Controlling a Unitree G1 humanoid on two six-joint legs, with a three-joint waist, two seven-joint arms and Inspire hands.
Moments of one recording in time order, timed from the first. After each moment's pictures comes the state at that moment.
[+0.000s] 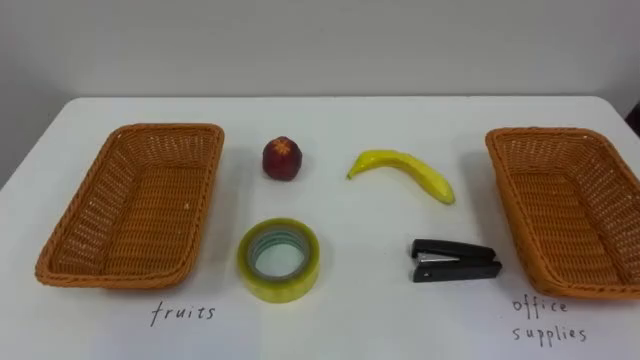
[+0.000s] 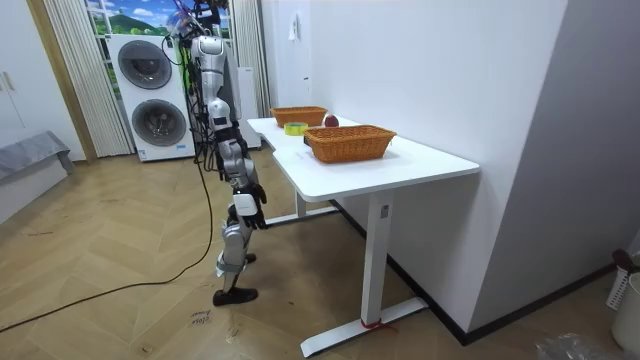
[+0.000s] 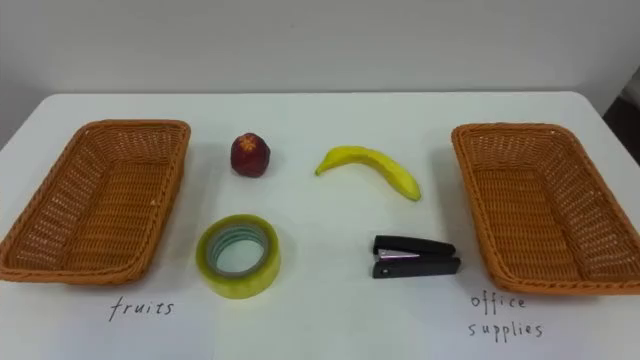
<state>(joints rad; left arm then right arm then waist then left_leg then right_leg) 0.30 0.12 0.12 1.14 0.07 0.12 0.22 0.17 -0.19 0.03 1.28 0.65 0.07 0.10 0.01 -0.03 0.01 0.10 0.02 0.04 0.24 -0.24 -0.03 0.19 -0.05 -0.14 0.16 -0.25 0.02</state>
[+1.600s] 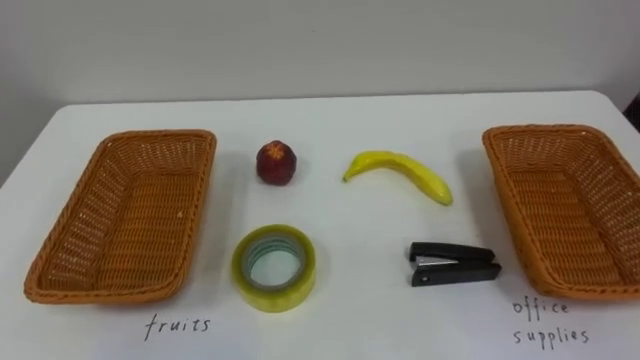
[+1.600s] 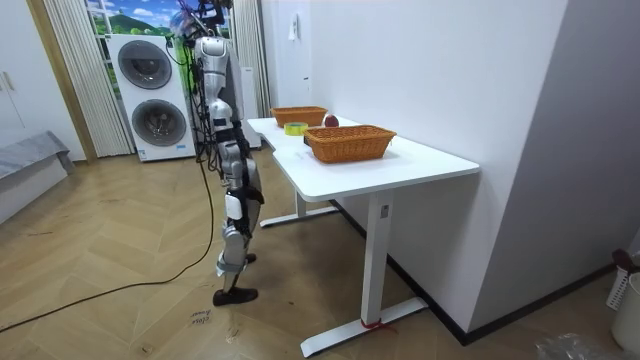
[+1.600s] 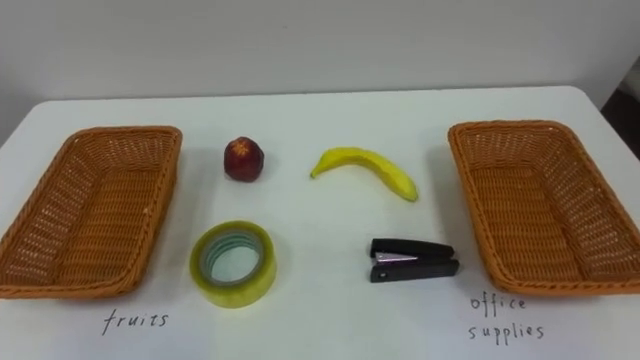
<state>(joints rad) 0.28 0.12 0.20 1.13 0.07 0.19 0.21 0.19 -0.18 -0.18 1.32 0.91 0.14 -0.10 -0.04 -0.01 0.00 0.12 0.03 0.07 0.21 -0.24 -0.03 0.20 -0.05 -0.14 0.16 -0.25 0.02</state>
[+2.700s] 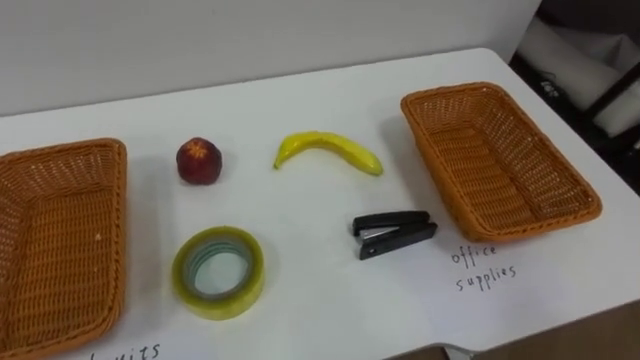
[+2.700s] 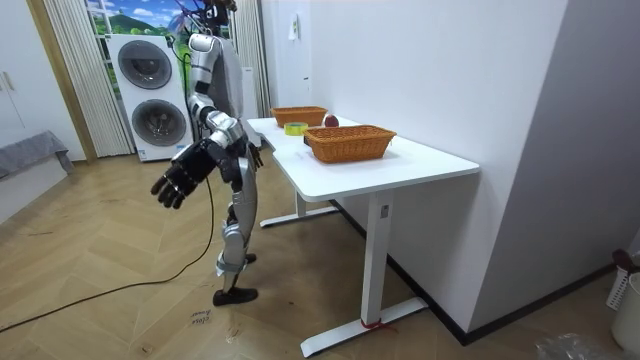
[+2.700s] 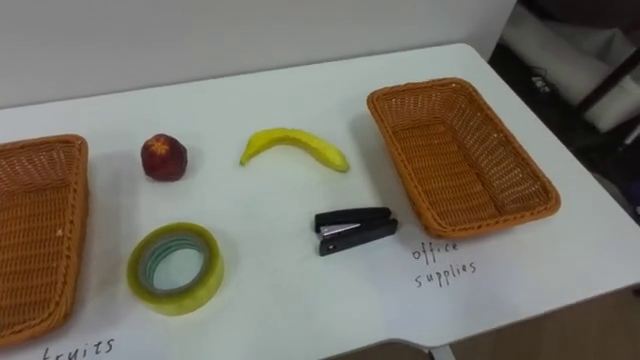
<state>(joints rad) 0.27 0.20 0.21 1.01 0.06 0.04 0.29 0.21 -0.27 -0.73 -0.02 0.52 -0.17 -1.31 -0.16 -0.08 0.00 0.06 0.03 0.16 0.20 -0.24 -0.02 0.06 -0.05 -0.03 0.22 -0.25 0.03</state>
